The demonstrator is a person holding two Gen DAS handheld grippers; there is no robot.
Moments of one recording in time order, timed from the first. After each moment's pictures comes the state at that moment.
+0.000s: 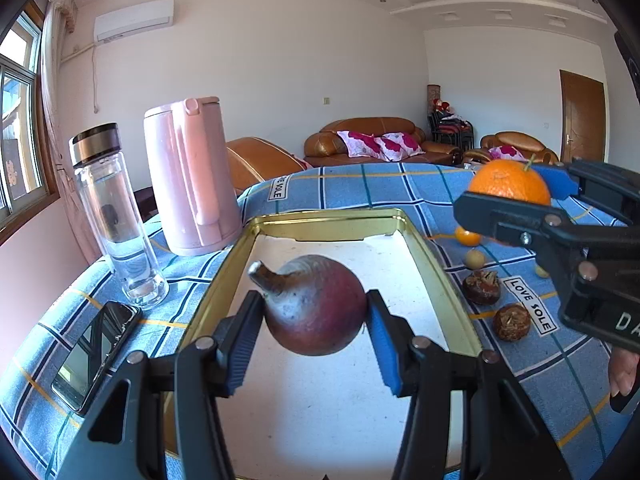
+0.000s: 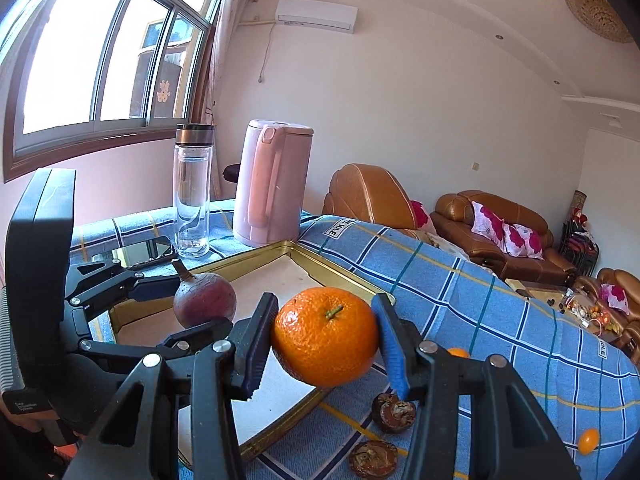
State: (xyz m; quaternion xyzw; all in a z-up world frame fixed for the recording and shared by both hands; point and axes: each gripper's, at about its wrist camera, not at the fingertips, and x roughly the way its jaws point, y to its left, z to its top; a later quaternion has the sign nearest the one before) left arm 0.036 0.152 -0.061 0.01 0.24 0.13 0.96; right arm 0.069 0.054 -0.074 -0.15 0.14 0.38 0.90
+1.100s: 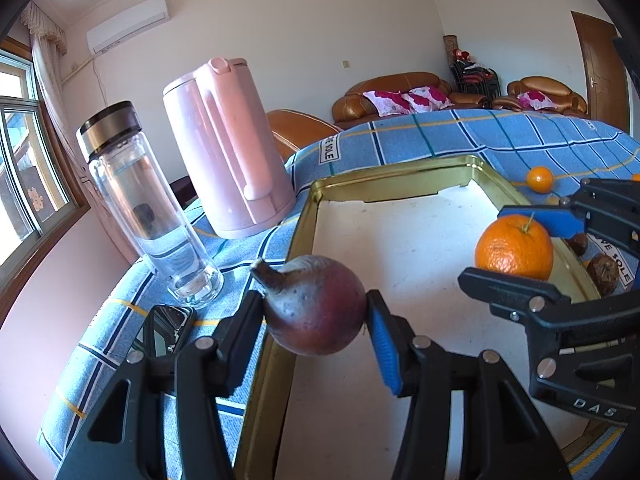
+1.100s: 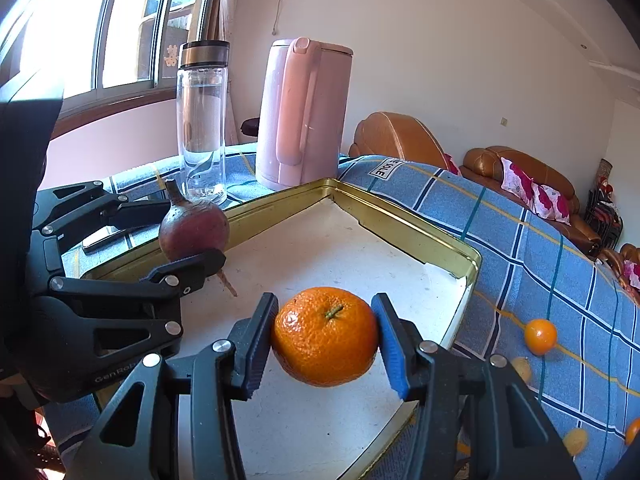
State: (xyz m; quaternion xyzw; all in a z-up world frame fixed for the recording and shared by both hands) left arm 0.059 0.198 -0.081 0.08 0.31 0.19 0.93; right arm 0.090 0.121 -0.129 -0.17 0.23 0.41 0.87
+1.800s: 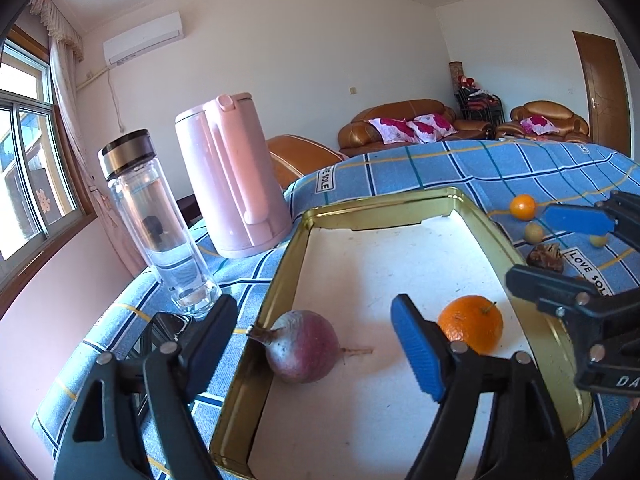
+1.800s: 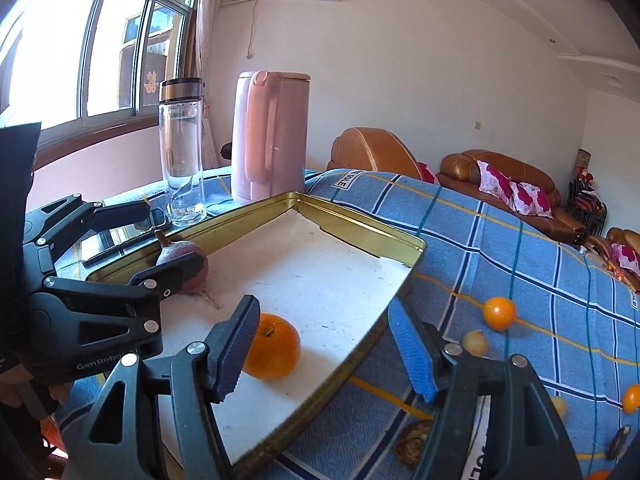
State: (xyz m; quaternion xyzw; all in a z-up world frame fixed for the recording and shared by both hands) left arm 0.042 0.172 -0.069 0.08 0.25 0.20 0.94; right arm 0.080 0.064 -0.119 -0.13 0.21 0.37 0.89
